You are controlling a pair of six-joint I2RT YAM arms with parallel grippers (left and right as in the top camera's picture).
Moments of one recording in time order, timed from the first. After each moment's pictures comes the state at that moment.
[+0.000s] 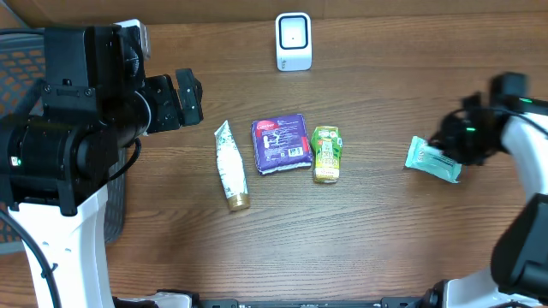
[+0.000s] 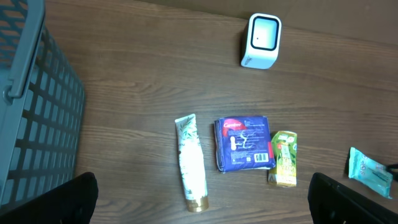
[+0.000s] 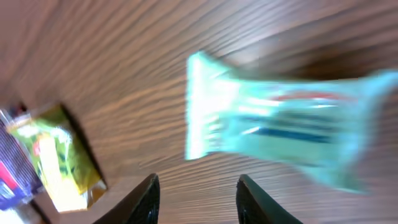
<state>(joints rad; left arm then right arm) -0.13 1.49 2.22 -1.57 -0.01 -0.28 -0.31 1.73 1.27 -0.98 -0.36 0.18</state>
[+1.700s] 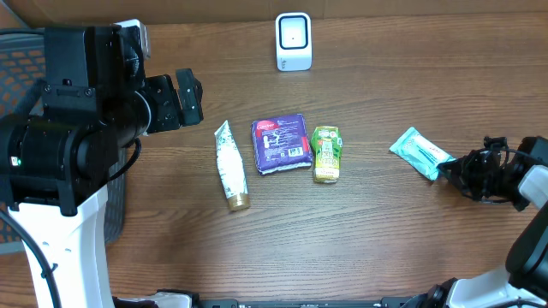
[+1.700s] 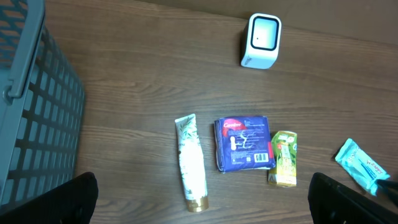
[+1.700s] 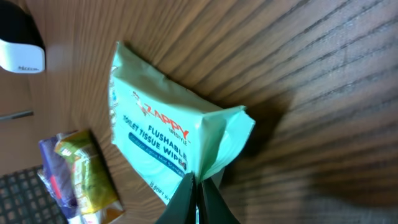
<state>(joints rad) -0.13 1.49 2.22 -1.57 -0.01 -0.28 -0.56 1.75 0.87 -0.52 -0.74 0.17</state>
